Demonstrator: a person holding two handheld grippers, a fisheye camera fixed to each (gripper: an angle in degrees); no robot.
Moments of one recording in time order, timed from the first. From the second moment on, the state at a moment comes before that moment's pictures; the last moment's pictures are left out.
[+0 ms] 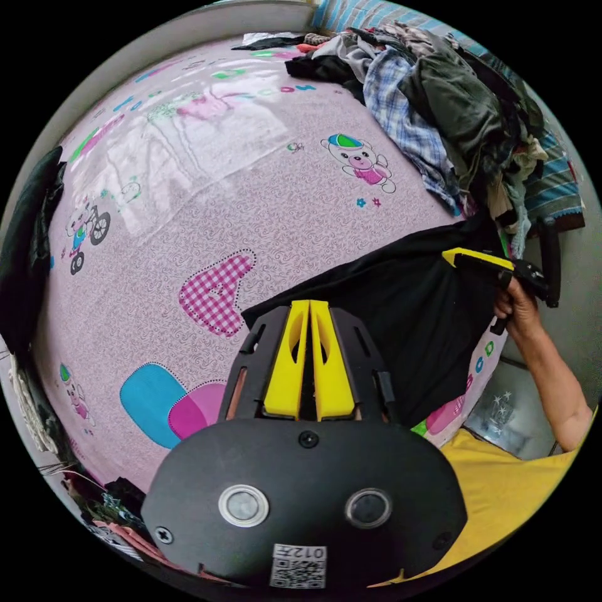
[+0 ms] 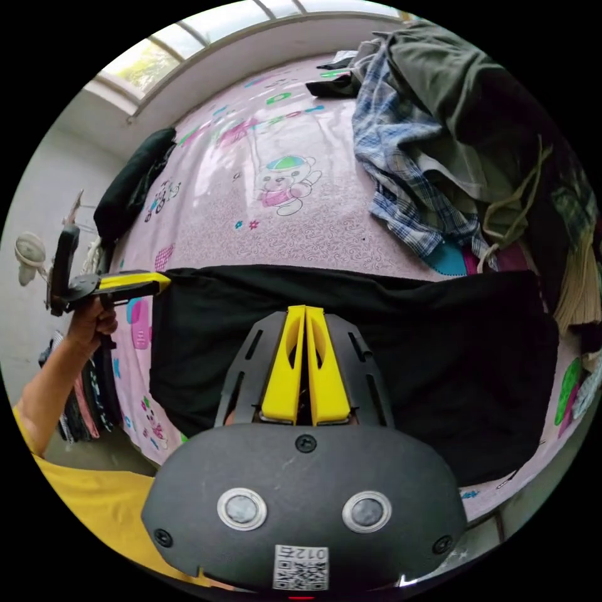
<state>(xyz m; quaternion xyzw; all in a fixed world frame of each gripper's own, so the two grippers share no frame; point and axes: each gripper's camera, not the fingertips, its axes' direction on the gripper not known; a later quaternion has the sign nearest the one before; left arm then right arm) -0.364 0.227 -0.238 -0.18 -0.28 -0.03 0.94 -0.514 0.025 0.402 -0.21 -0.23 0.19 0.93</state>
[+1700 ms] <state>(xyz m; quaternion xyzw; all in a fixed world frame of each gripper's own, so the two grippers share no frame) -0.472 0.560 -0.316 -0.18 -0.17 -0.18 0.95 -0.772 -0.137 0.492 -0.25 -0.25 -0.29 0.89</state>
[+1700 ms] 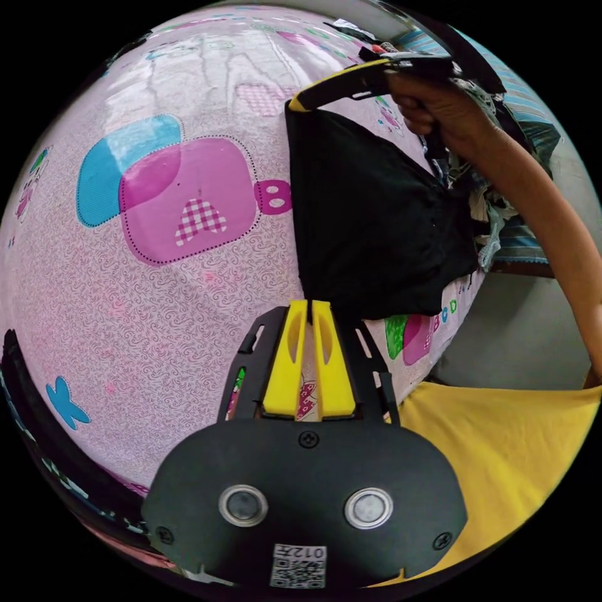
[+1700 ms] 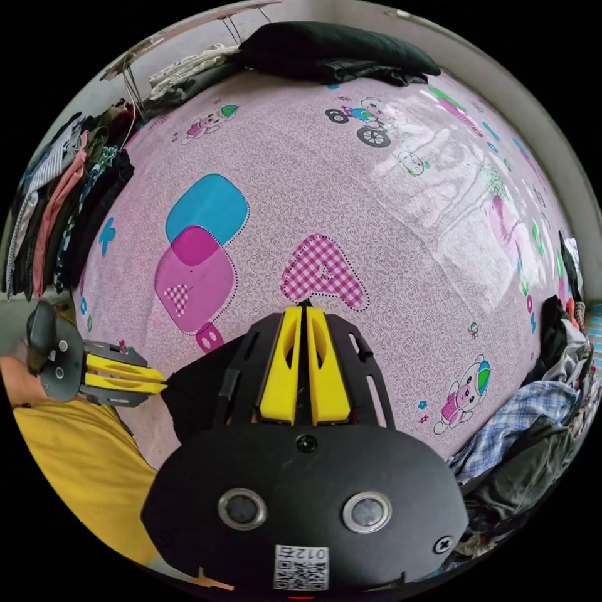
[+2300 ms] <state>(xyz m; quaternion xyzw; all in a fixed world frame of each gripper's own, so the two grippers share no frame) -0.518 0.593 -0.361 -0.11 -0.13 -0.25 0.95 -0.667 -0.050 0.427 -0.14 -0.32 -0.09 0.93</state>
